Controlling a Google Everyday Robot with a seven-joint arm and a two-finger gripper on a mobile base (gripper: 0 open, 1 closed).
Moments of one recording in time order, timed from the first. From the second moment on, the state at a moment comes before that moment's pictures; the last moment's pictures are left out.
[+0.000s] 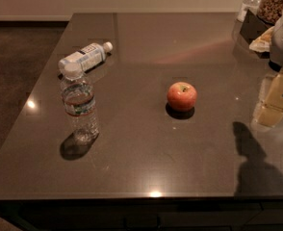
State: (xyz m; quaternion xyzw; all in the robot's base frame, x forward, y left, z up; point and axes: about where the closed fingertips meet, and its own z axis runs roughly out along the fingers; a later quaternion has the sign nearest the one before) arm 0.438 -0.217 0.976 -0.60 0.78 -0.03 0.16
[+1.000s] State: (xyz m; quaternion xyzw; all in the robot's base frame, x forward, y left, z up) arm 0.449 -0.186 0.976 -0.61 0.77 0.00 0.19
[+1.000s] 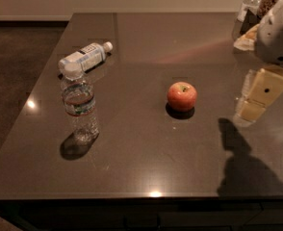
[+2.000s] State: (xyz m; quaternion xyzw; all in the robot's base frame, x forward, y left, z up) arm 0.476 -0.051 0.960 -0.66 0.71 0.10 0.24
